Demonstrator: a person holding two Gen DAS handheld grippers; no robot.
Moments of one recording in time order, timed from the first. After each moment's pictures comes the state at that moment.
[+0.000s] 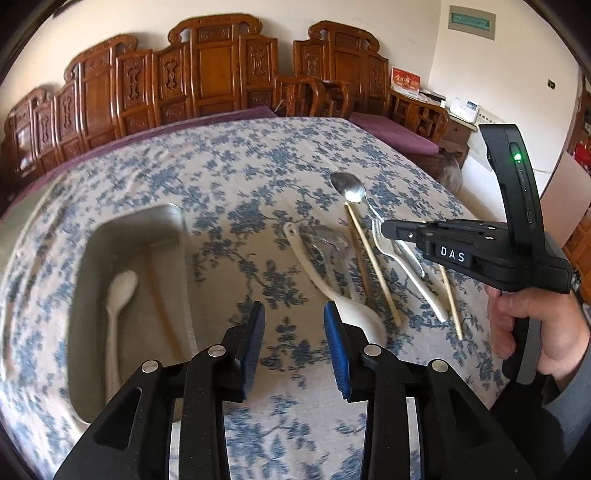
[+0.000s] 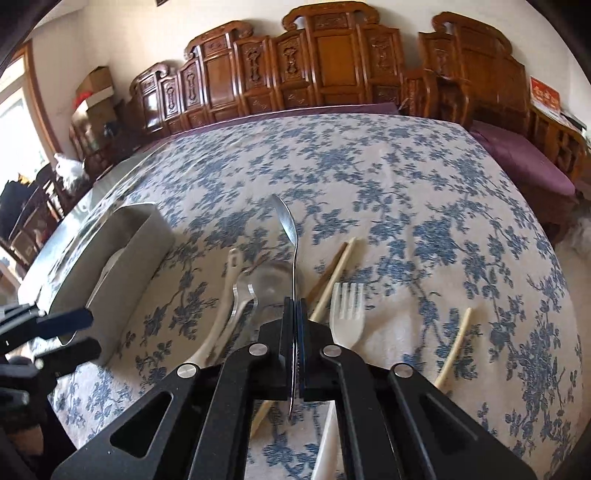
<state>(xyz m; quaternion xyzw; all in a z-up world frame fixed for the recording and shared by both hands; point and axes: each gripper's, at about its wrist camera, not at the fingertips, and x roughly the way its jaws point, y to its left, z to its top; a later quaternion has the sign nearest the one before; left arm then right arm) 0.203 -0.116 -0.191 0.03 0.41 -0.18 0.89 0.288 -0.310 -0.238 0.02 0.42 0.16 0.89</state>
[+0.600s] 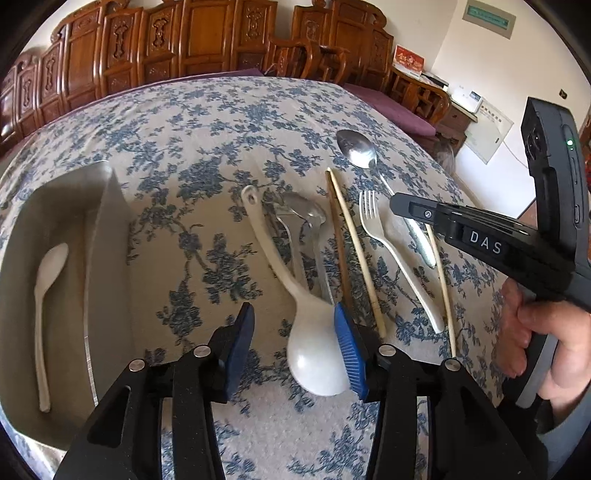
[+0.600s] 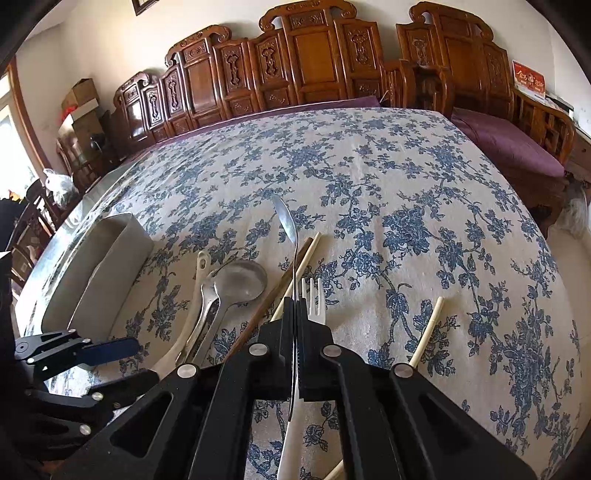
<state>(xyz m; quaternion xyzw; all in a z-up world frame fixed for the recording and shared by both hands) 0.234 -0.149 -0.230 0.00 0.47 -0.20 0.86 0.293 -0.333 -0.243 0.04 0.42 0.14 0.90</state>
